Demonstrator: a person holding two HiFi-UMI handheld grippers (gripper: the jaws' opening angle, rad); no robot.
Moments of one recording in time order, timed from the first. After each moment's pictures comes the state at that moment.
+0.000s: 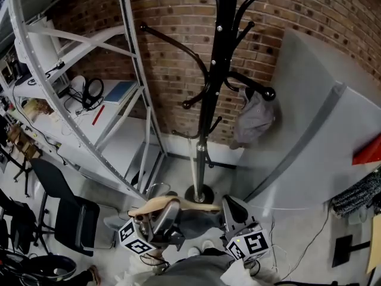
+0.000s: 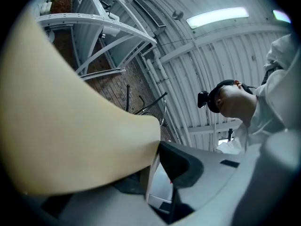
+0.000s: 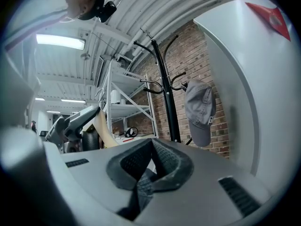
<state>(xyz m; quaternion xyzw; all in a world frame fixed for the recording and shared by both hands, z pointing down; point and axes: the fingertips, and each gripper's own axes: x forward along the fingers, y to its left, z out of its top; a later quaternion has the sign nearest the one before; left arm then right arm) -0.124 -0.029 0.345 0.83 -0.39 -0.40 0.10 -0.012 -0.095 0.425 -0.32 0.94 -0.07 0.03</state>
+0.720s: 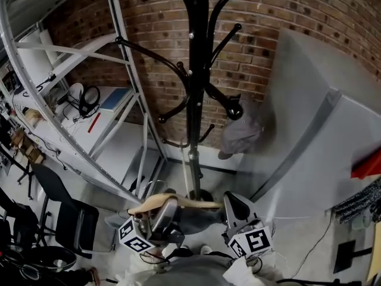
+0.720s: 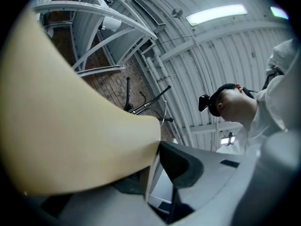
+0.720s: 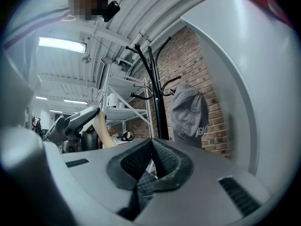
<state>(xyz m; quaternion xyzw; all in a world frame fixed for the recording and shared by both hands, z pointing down) -0.091 -0.088 0.335 0.82 -0.39 -0.40 0.09 0.022 -0.160 0.410 -0.31 0.95 -0.05 0.04</state>
